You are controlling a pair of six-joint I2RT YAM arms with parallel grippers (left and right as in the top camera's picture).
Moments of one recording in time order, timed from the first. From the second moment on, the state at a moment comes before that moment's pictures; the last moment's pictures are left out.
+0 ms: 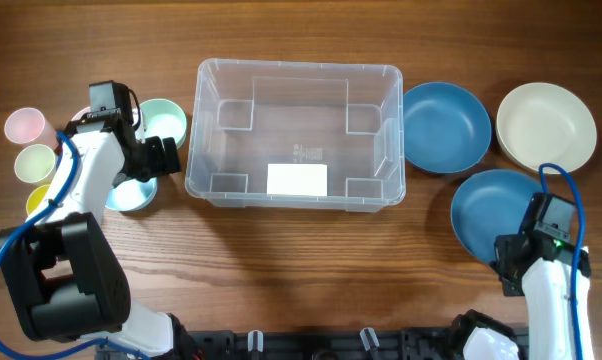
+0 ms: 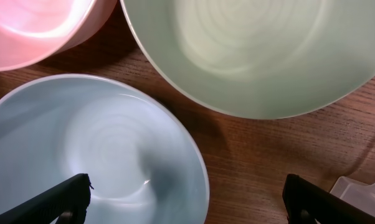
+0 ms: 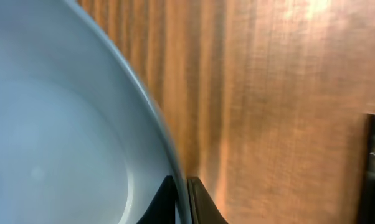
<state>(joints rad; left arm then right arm) 0.17 1.73 1.13 -0.78 -0.06 -0.09 -0.46 1.06 0.49 -0.83 0.27 1.07</state>
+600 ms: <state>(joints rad) 0.17 1.73 1.13 -0.78 -0.06 -0.09 -0.45 0.71 0.80 -0.88 0.13 0.51</state>
